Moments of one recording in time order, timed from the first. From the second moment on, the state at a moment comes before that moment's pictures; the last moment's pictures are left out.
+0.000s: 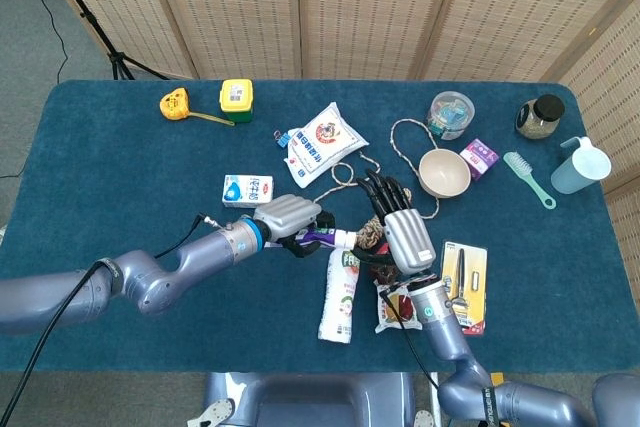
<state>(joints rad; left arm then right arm) -1.30 -1.29 -0.18 -1.60 0.90 0.38 -0.14 0.56 -1.72 0.26 -1.48 -1.43 1.30 0.00</state>
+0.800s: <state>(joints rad) -1.33 -1.29 -0.13 -1.60 0.88 0.38 -0.10 0.57 -1.70 0.25 -1.49 -1.43 1.30 -0.01</state>
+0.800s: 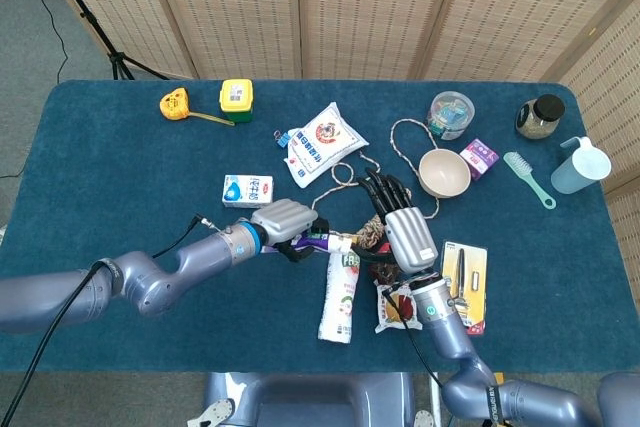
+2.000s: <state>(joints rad) -1.26 -1.24 -0.11 -1.63 0.94 0.49 -0.06 0.55 -1.59 0.29 -1.53 -1.35 1.25 0.13</state>
